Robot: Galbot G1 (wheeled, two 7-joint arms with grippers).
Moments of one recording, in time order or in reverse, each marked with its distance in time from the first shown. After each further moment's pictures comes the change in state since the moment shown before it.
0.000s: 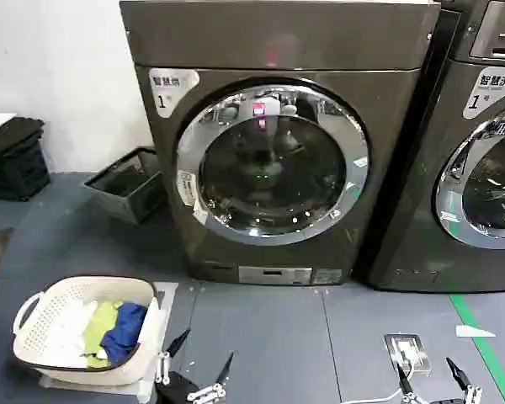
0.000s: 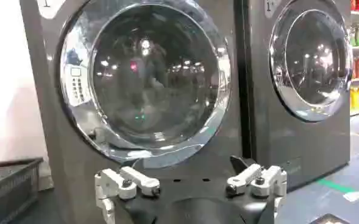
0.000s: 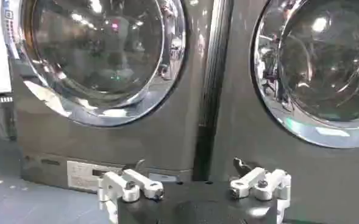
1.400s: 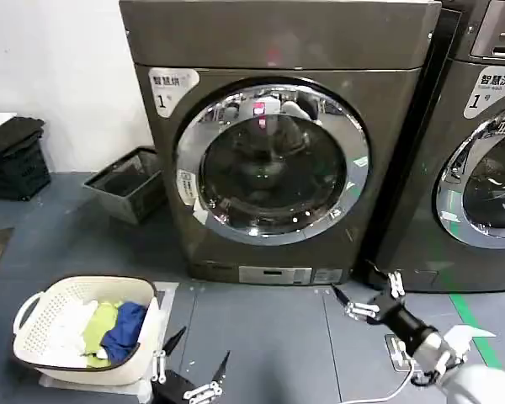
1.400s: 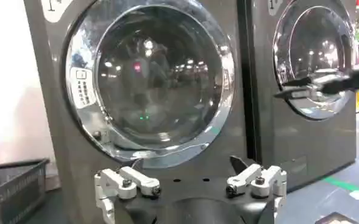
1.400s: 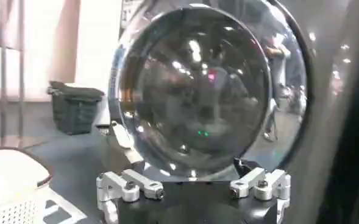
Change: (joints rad) left arm 0.009 -0.015 -0.017 -0.020 0.014 0.014 0.003; right arm 0.788 -0.671 -0.480 -0.135 0.348 -0.170 0.005
